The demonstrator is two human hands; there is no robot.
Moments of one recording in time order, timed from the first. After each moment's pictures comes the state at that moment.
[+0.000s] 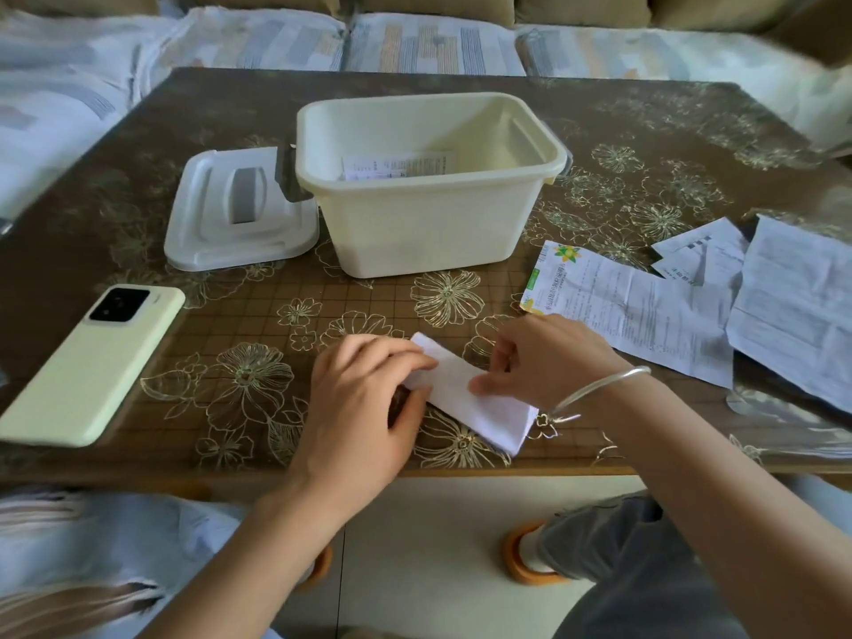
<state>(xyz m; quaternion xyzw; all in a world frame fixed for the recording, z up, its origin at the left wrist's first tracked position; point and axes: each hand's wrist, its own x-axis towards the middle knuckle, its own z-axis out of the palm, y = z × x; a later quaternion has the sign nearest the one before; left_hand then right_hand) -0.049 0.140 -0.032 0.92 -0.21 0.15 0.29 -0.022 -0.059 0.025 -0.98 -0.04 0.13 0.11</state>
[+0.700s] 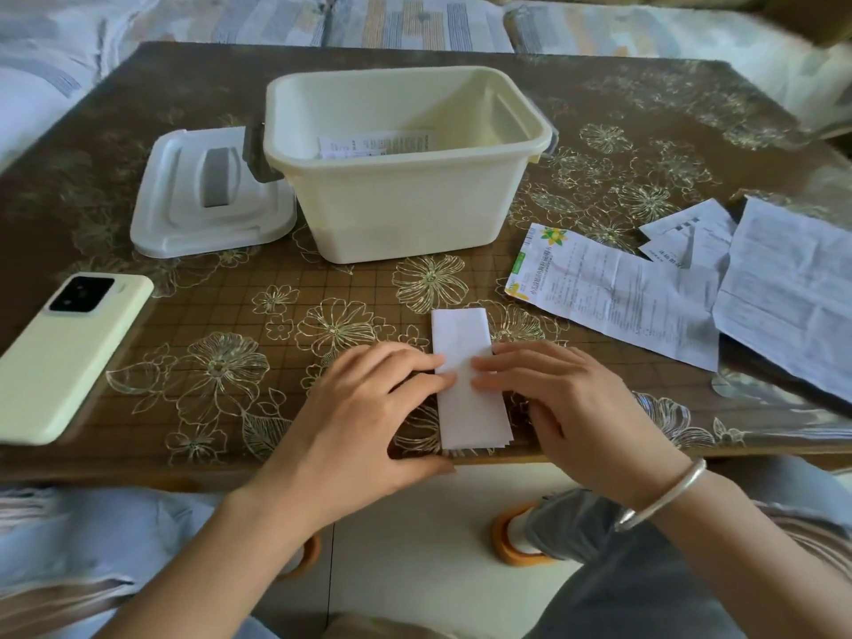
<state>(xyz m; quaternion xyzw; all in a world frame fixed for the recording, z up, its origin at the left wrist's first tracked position) -0.053 0.139 -0.029 0.91 -0.37 0.06 0.18 -0.077 -0.097 -0.017 -0.95 -0.24 -0.10 0.20</state>
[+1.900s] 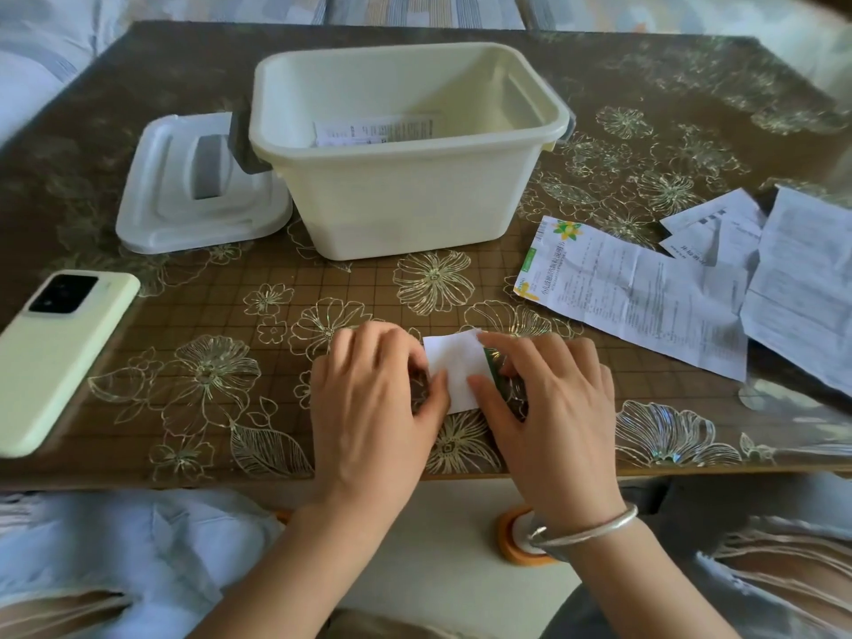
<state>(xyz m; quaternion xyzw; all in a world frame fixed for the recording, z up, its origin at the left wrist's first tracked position) -0.051 0.100 -0.039 0.95 -0.11 0.19 0.24 -0.074 -0.050 -0.039 -0.96 0.03 -0.22 0.18</state>
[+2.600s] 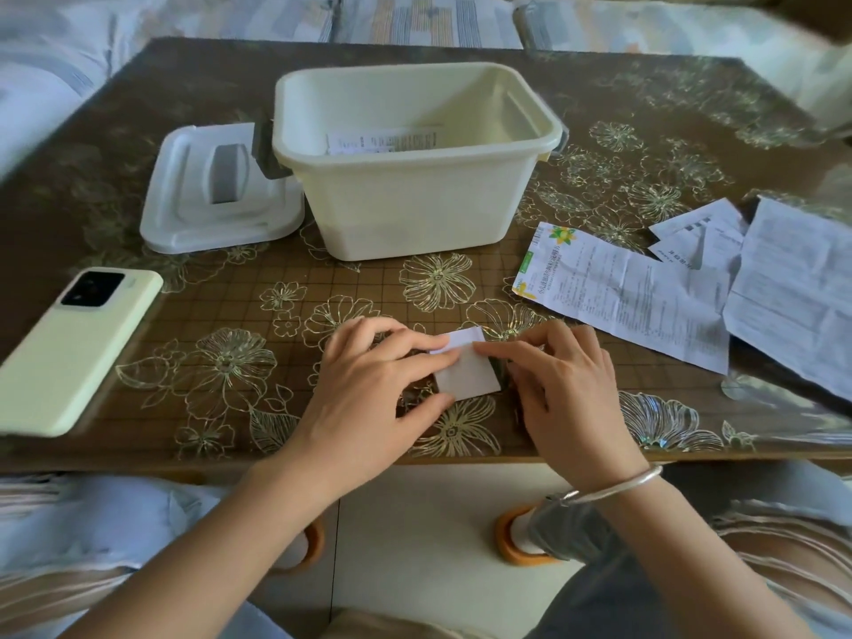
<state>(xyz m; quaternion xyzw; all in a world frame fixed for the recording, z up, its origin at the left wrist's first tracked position) -0.040 0.129 -0.032 0.93 -0.28 0.09 0.23 -0.068 -0.076 -0.040 -0.96 -0.05 -0.19 0.22</state>
